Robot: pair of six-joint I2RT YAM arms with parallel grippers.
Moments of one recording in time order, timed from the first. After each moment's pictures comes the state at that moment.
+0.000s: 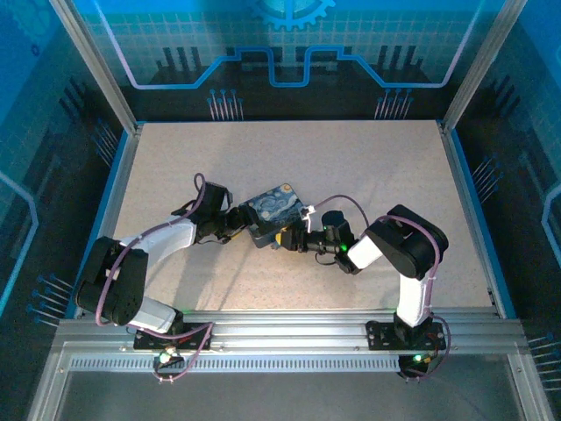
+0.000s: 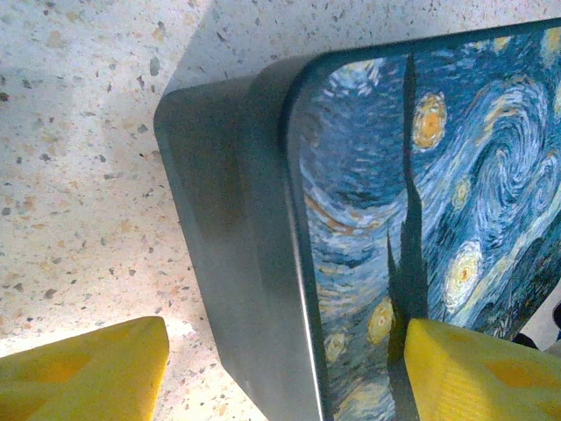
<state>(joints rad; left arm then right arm) -0.31 1.47 0.74 -0.23 0.36 -0.86 0.64 1.90 0.54 0.99 -0.53 0.72</state>
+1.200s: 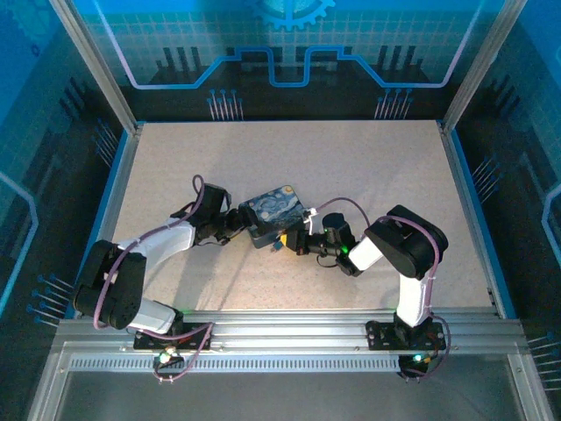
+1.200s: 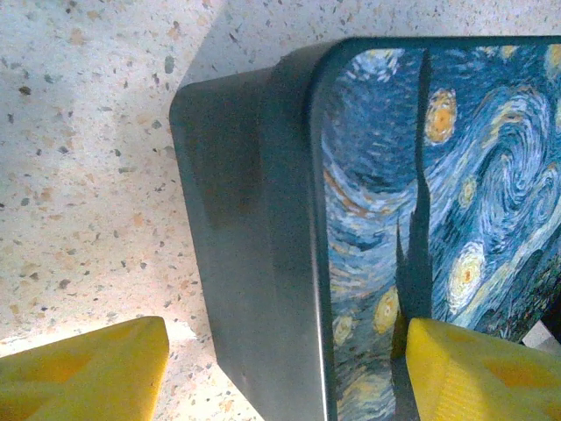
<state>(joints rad) -0.31 1.44 0.71 -0.22 0.33 -0.87 0.64 1.91 0.51 0.98 -0.49 0.74</state>
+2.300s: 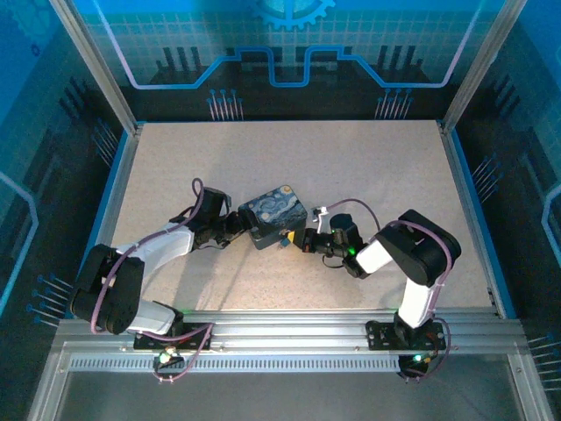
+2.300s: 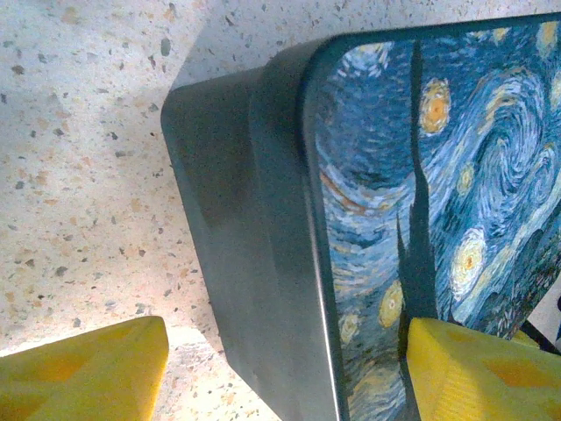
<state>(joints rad) -0.32 1.41 0.66 -0.17 0.33 -0.88 0.60 1.81 0.45 0.95 -0.43 0.84</state>
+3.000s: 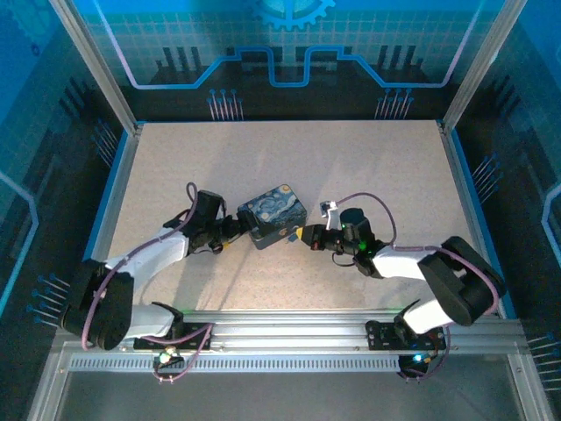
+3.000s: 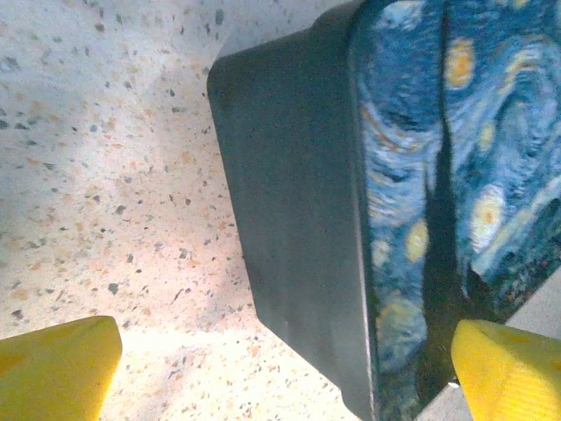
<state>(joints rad) -0.32 1.29 0.65 -0.30 0.29 -0.89 0.58 1.45 0.43 0.56 -0.42 0.75</state>
